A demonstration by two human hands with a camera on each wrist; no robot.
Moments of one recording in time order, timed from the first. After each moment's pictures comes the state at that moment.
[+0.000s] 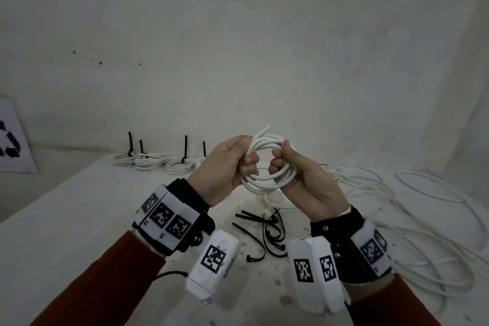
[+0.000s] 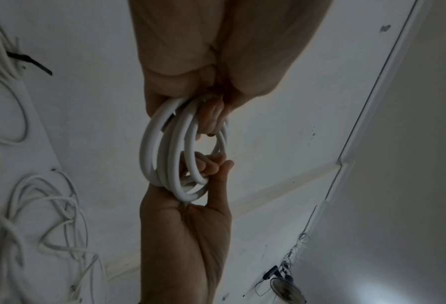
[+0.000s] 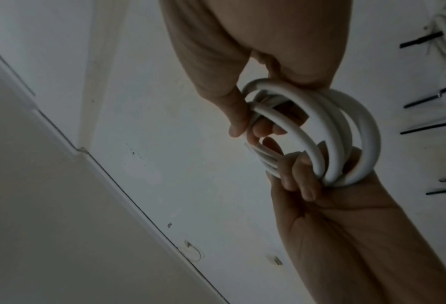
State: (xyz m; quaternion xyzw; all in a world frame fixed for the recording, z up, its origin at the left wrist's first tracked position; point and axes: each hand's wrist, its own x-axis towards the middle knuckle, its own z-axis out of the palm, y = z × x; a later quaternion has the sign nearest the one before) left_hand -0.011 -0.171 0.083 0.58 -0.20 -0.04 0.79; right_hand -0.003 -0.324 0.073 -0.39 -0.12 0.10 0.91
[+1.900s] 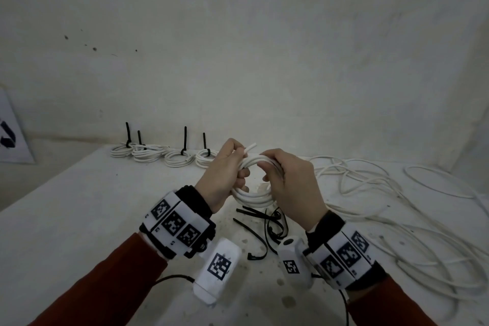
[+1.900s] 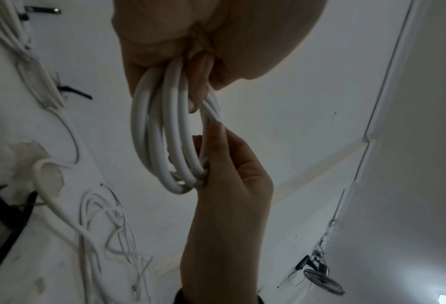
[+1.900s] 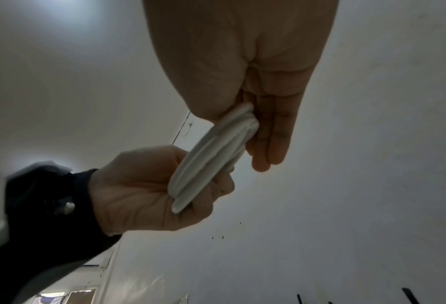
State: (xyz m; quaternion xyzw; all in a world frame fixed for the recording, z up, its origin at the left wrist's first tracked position) left_hand 0.011 -0.171 0.052 0.70 -0.07 0.02 0.71; right_hand 0.023 -0.316 0.024 -0.80 -0.29 -0.37 0.37
